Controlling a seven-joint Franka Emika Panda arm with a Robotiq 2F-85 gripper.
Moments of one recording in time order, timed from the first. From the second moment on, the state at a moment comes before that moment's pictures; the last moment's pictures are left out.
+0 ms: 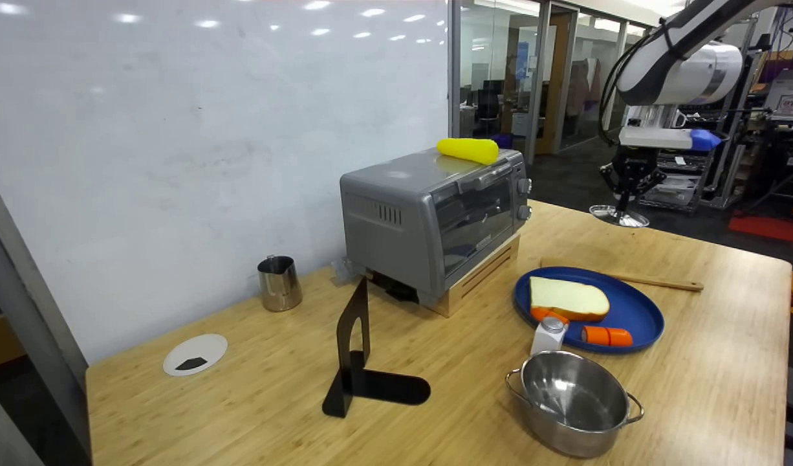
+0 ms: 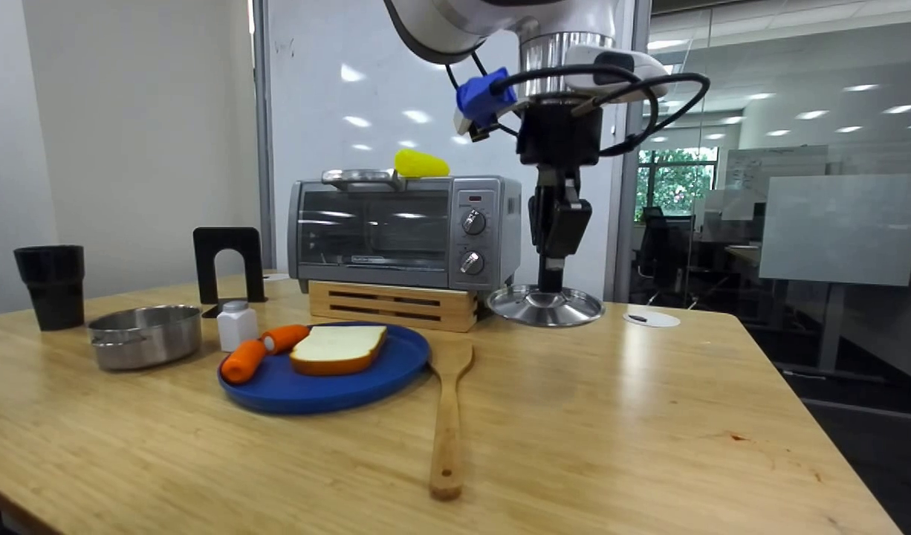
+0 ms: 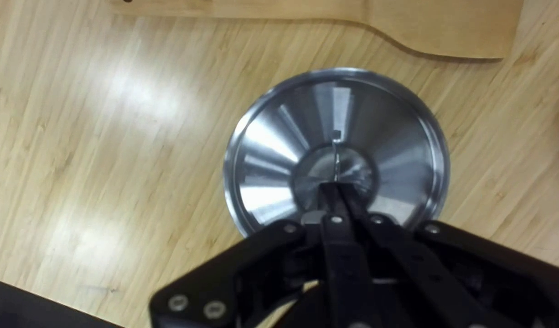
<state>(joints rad) -0.30 0.24 -0.34 -2.05 0.16 2.30 0.34</state>
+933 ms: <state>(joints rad) -0.30 0.37 -0.33 -2.07 0.16 2.39 0.26</state>
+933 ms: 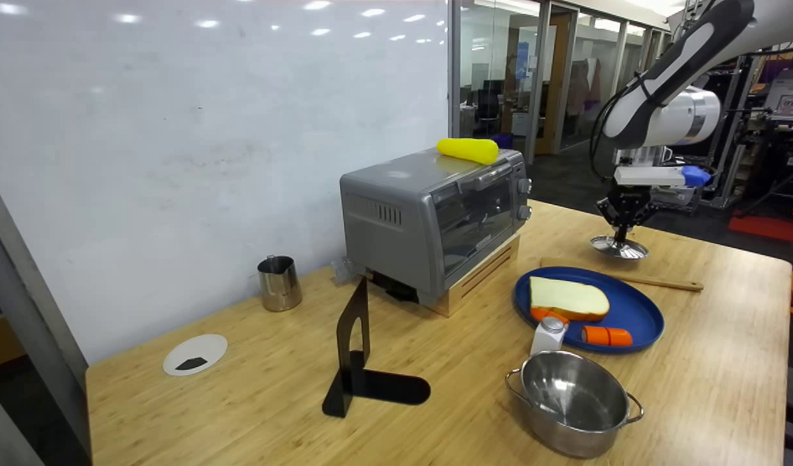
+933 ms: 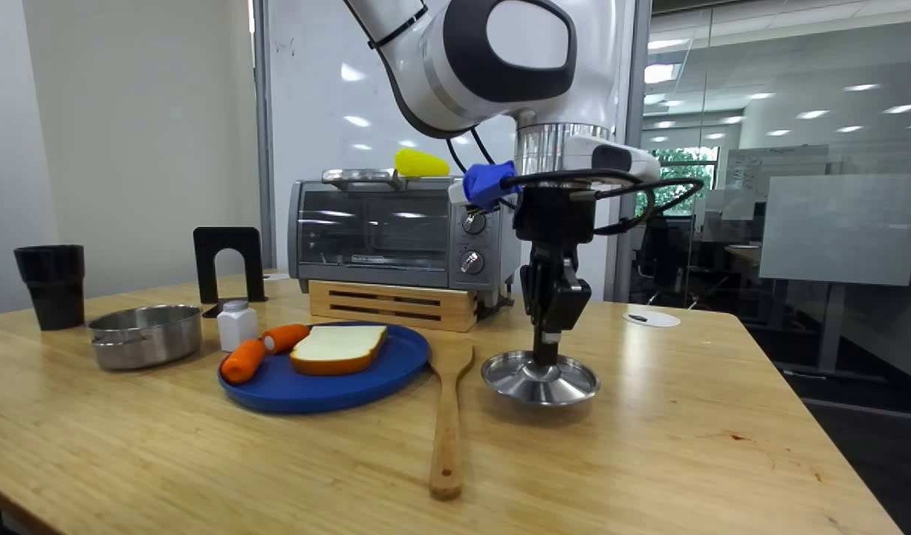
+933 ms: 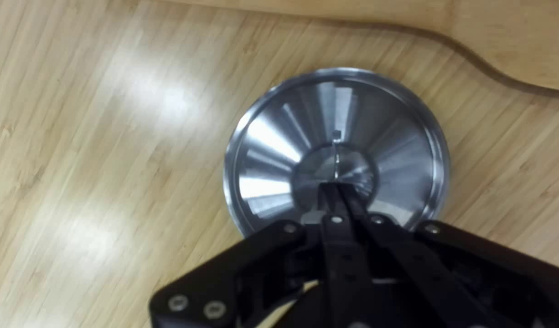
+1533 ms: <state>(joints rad) -0.28 0.34 -0.33 -2.11 0.05 2.45 0.23</state>
